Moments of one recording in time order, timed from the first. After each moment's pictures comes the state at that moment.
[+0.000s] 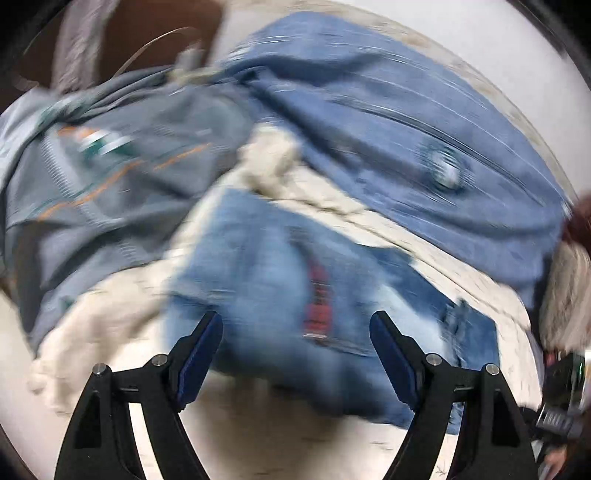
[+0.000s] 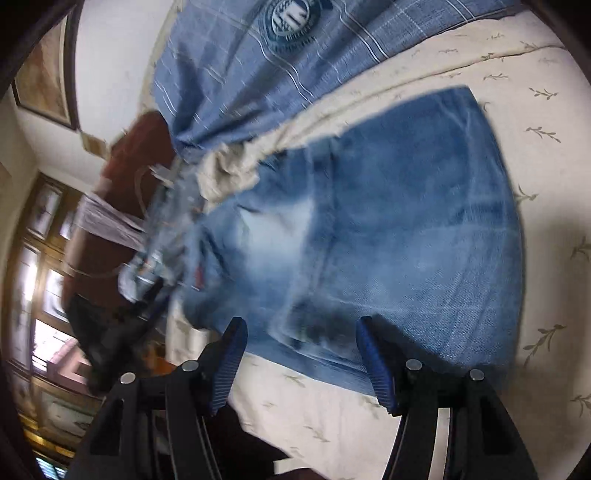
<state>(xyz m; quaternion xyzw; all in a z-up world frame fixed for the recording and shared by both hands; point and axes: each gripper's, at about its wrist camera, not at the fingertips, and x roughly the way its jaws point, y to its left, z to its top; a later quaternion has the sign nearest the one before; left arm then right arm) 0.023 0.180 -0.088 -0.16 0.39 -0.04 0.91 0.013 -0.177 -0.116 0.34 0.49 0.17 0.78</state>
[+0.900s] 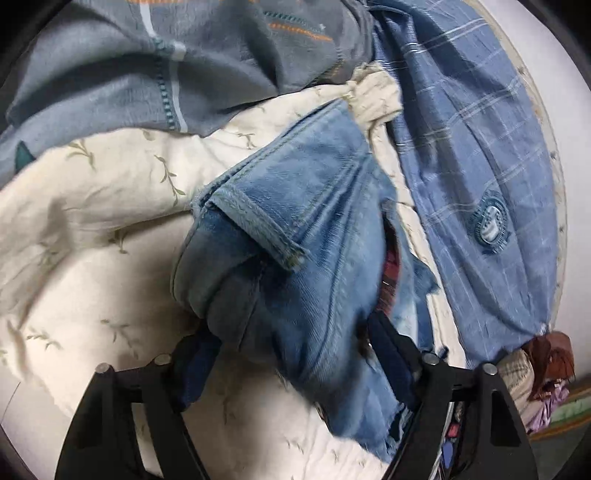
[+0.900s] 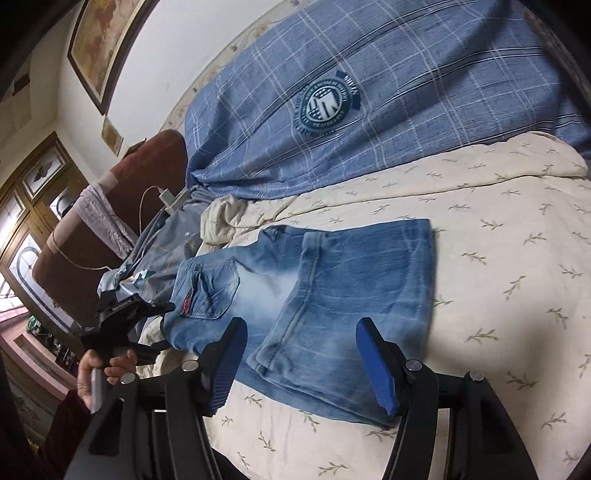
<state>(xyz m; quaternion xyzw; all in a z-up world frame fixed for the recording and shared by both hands) 0.067 0.200 -0.161 -0.40 0.50 -0.03 0.76 -0.024 -0.216 -0.053 0.25 0.38 0.12 0.88</state>
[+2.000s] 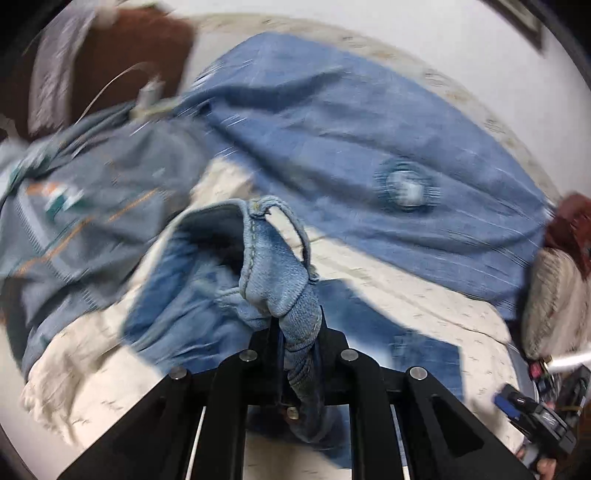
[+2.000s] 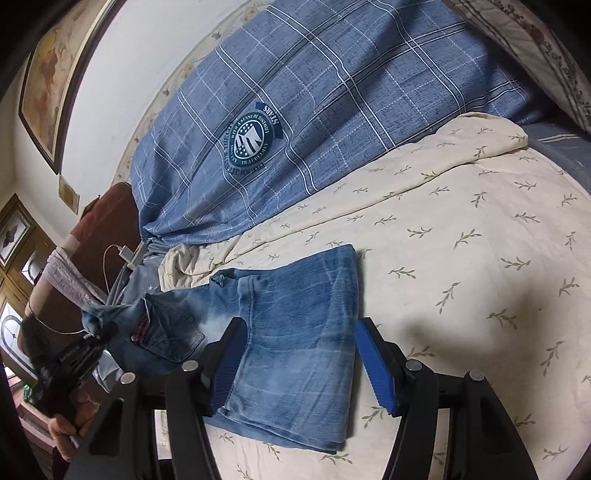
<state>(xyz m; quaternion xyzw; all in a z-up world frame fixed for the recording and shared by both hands) 0.029 0.113 -0.040 -0.16 0.37 -0.06 0.92 -0.020 -0.266 -0.060 0.32 0.37 0.02 0.87</state>
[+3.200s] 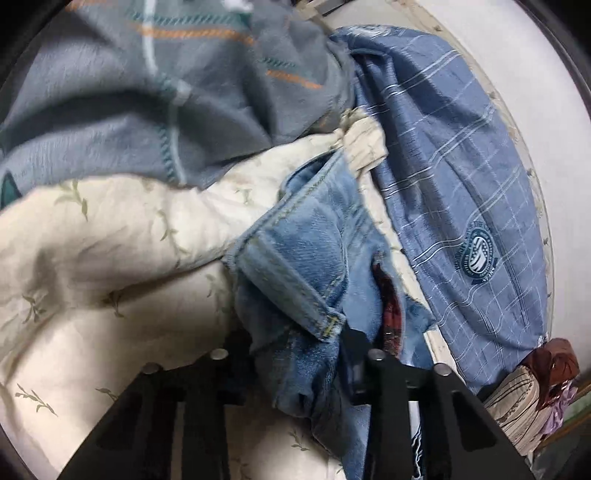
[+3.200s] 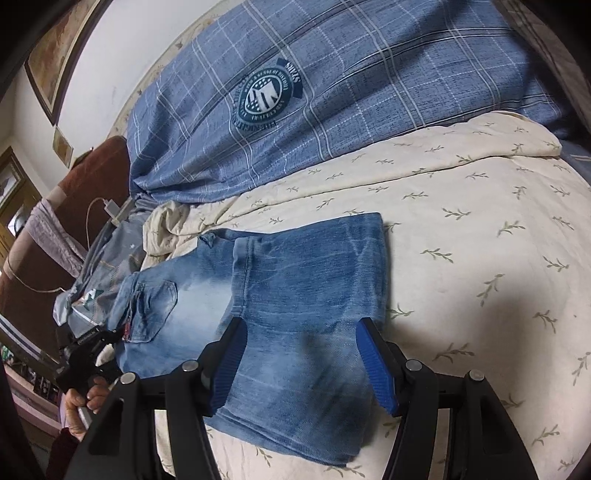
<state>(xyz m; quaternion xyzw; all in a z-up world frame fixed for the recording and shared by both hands) 0.048 0.211 -0.153 -0.40 0.39 -0.03 0.83 0.010 -0.221 -0.082 0.25 0.42 0.03 0.87</state>
